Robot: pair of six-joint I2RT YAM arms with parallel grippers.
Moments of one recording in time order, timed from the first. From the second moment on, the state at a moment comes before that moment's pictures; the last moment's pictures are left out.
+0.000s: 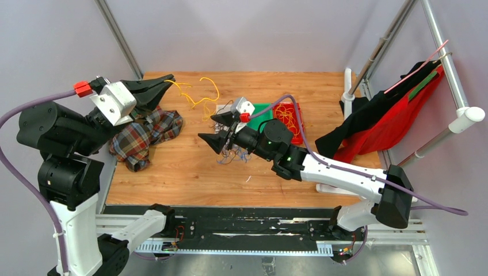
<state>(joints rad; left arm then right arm) -0.27 0.97 1.87 -0.59 0.60 0.36 1.12 1.39 1.13 0.49 -0.03 0.03</state>
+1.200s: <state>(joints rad) -0.27 0.94 1.82 -0.50 0.44 0.42 1.03 1.82 1.70 -0.92 -0.08 0.24</state>
